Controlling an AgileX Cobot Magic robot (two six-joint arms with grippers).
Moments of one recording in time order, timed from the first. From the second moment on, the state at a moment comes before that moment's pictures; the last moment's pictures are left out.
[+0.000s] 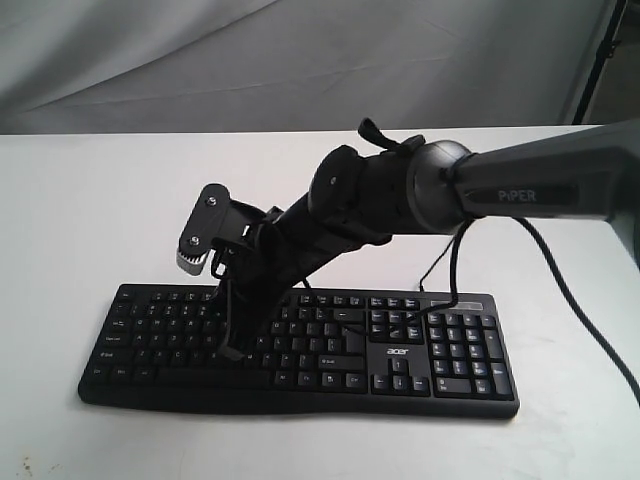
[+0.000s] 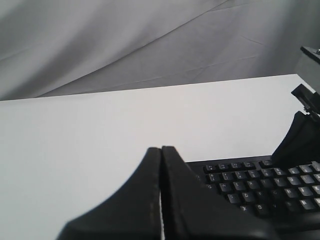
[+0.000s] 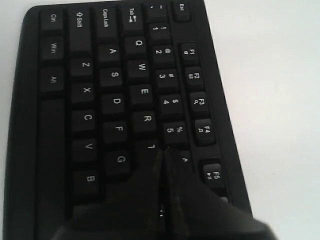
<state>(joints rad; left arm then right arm) -0.17 0.00 0.00 0.04 0.26 -0.02 0.73 2.14 -1.42 0.82 0.50 -1.35</state>
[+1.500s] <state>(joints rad) -0.17 0.00 0.00 0.04 0.26 -0.02 0.73 2.18 -1.42 0.82 0.46 -1.34</state>
